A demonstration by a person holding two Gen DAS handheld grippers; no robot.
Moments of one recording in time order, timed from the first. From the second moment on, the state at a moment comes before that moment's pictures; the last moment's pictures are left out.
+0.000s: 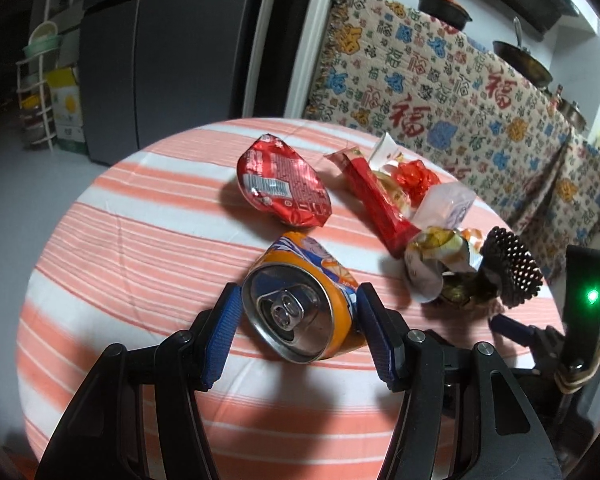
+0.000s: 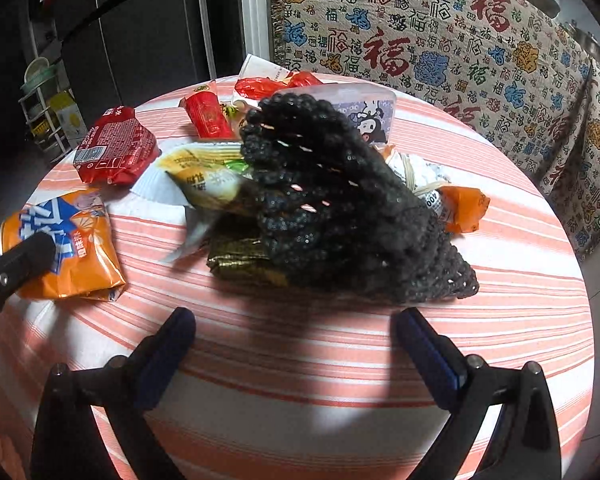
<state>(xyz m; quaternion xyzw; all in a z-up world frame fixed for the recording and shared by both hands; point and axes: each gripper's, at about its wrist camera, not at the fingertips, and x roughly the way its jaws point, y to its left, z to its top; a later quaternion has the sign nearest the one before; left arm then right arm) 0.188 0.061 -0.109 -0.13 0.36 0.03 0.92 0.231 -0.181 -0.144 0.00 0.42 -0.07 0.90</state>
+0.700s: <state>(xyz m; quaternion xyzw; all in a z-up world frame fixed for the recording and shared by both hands) 0.179 0.070 -0.112 -0.15 0.43 0.03 0.89 0.229 -0.181 -0.144 0.00 0.42 -0.07 0.90</state>
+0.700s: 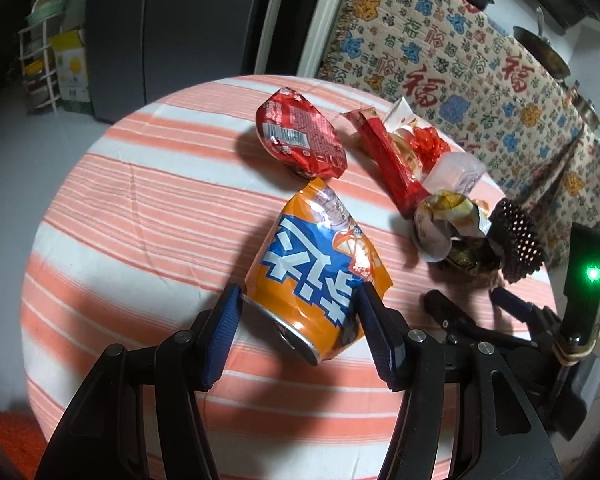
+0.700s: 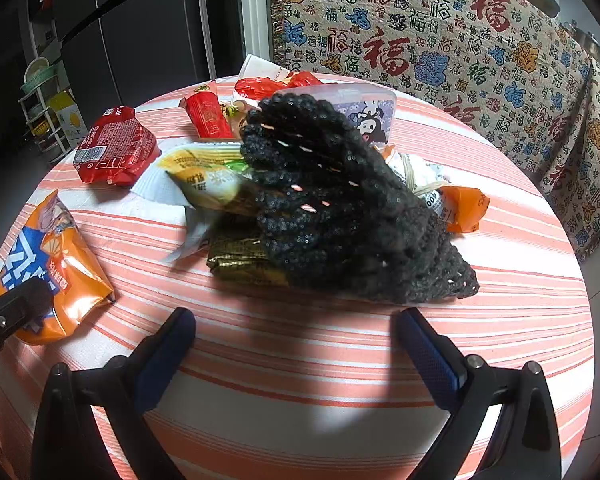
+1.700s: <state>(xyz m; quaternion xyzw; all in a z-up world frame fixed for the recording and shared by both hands) 0.170 0.079 -0.117 -0.16 0.41 0.00 0.90 0.228 -0.181 -0.144 0.00 0.42 -0.07 0.90</state>
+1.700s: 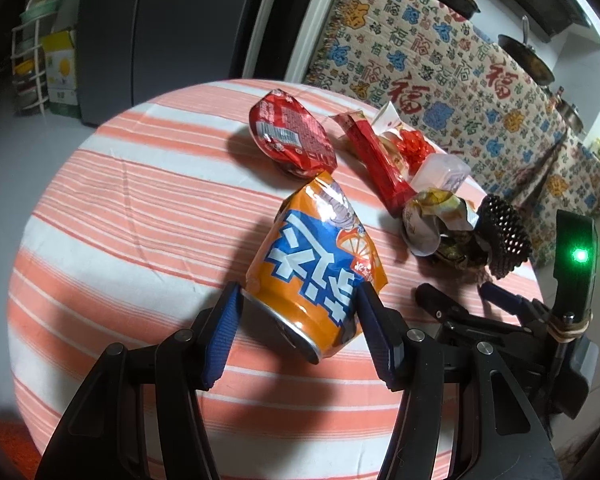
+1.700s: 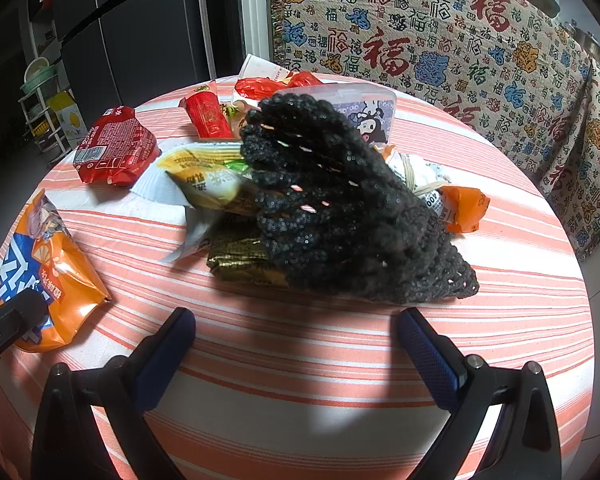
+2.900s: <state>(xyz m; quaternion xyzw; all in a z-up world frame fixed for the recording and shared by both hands) 0.136 0.070 -0.092 -0.08 0.38 -0.04 0.92 0.227 -0.181 -0.144 0.00 0.42 -0.07 0.90</state>
